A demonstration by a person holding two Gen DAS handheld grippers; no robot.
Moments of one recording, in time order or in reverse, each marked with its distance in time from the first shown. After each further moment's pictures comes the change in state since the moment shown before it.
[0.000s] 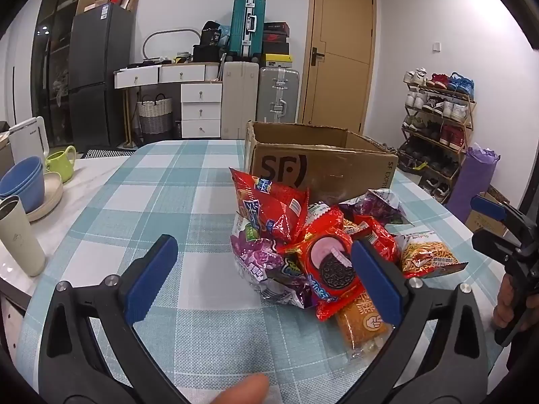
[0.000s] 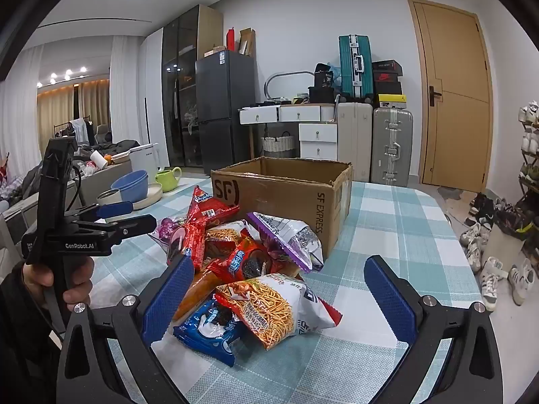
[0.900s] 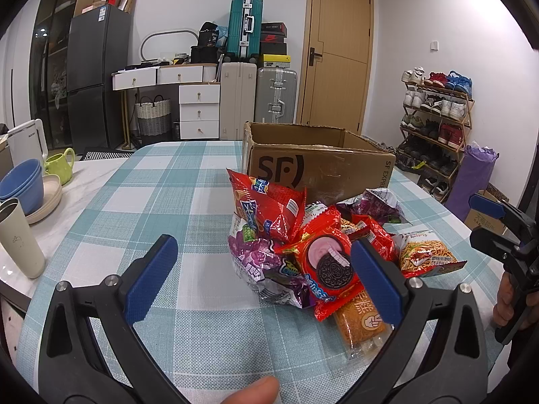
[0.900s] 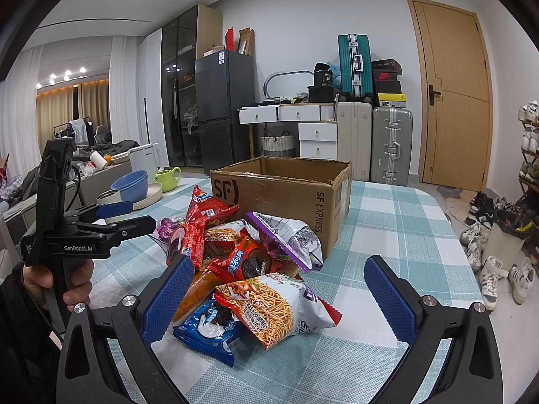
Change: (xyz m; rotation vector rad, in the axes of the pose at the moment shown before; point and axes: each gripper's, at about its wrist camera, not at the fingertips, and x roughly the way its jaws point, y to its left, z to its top) left arm -0.001 -0.003 0.000 -0.006 -0.002 -0.008; right arm 0.000 0.000 0.000 0.005 0.003 0.003
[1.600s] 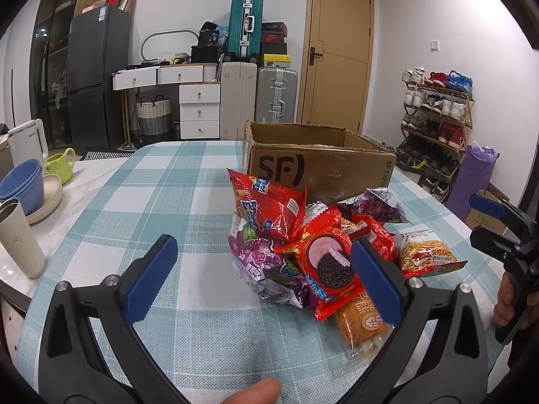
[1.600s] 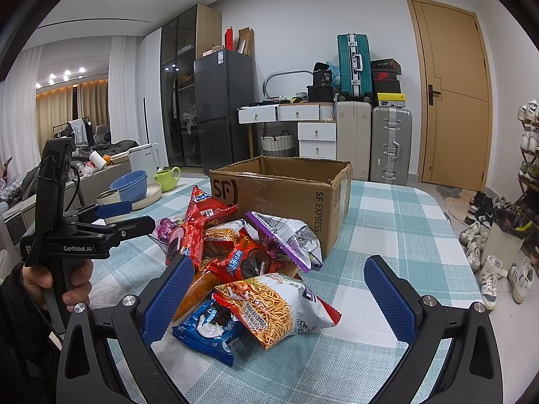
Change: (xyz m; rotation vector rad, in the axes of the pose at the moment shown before) left arm 0.001 -0.001 0.000 0.002 0.000 -0.001; right arm 0.000 0.000 0.000 0.001 0.001 0.000
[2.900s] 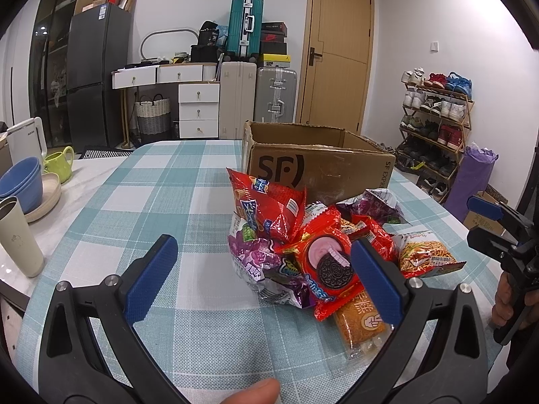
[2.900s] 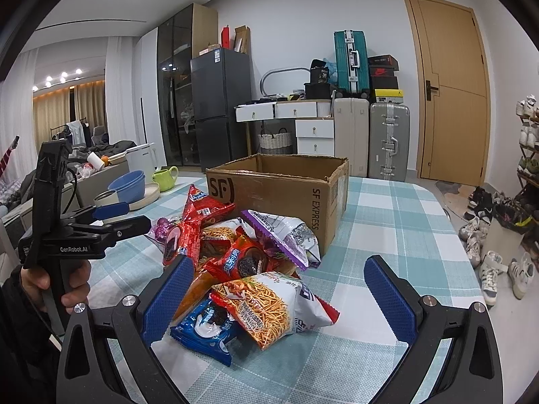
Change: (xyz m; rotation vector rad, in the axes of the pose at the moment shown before) left arm 0.002 -0.003 0.000 -0.006 -0.002 -0.004; right arm 0.002 -0.003 0.000 0.018 0.013 -0.019
